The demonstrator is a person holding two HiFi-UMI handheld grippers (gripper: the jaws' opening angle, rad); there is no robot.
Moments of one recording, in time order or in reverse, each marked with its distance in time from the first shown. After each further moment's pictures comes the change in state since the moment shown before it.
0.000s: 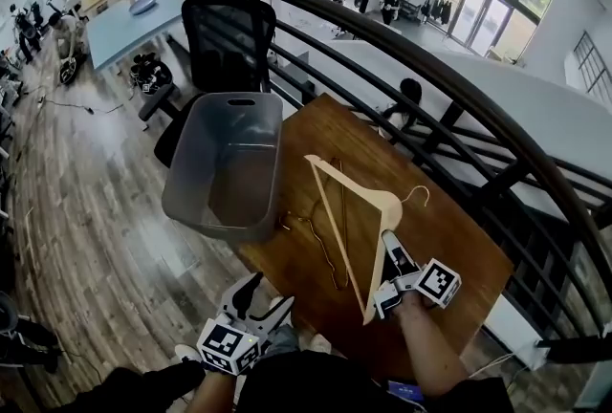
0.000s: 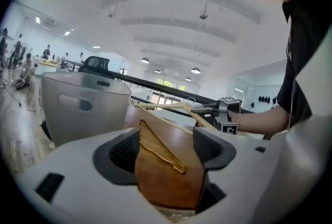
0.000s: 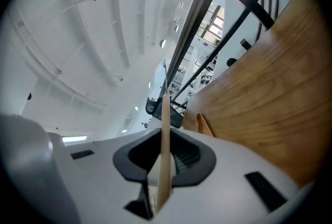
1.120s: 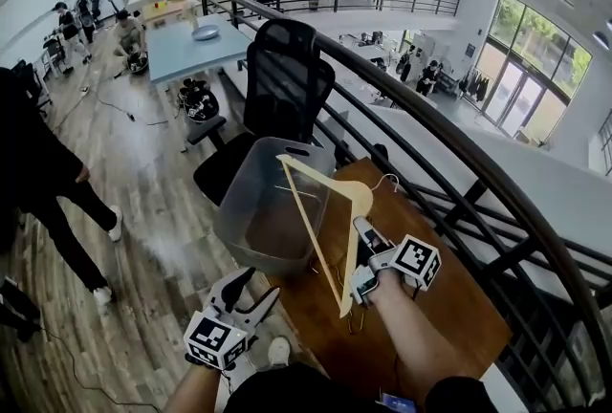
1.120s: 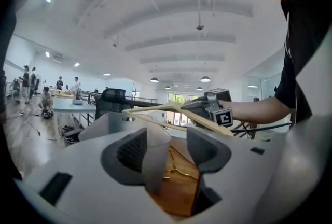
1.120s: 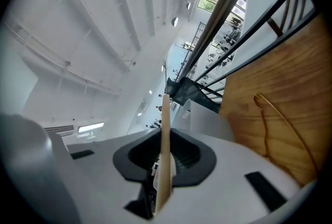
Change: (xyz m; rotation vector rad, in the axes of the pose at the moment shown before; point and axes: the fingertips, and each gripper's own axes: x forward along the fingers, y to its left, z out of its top) left arm -0.049 0.076 0.096 0.144 -0.192 0.186; right arm 0.156 0.149 -0.033 -0.031 0.208 0.145
